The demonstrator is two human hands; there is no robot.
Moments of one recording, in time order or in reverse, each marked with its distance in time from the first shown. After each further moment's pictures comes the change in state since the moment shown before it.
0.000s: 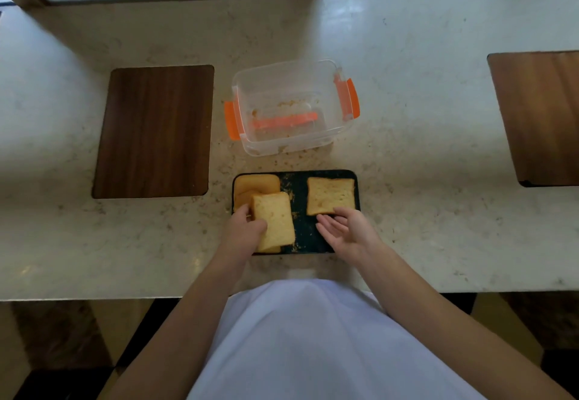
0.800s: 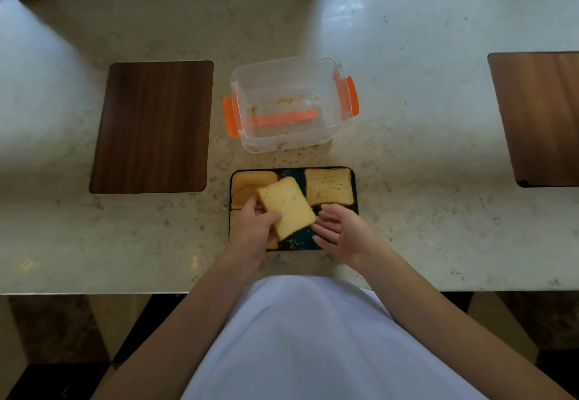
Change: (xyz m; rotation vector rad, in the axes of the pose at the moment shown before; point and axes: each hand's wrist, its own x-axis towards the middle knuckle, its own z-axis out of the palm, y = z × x) left_hand 0.002 -0.004 0.024 -0.402 -0.104 0.027; right_hand -0.020 0.000 -0.003 -0.391 -0.096 -0.019
